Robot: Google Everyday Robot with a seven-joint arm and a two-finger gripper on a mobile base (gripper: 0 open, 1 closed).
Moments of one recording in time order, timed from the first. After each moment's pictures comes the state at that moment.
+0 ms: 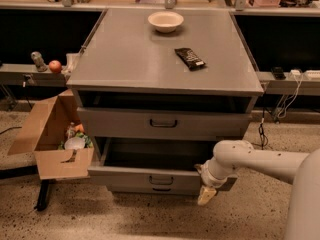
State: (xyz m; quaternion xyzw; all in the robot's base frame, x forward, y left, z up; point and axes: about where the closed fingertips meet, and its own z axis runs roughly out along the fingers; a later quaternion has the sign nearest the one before) arm 0.519 -0.183 0.394 -0.69 0.71 0.11 0.11
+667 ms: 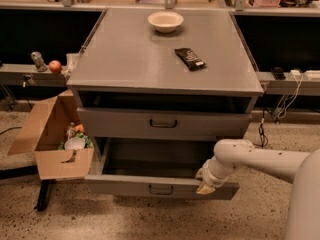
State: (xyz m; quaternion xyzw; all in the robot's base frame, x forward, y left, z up) arm 0.523 -0.183 0.399 -0.69 0.71 0.11 0.11
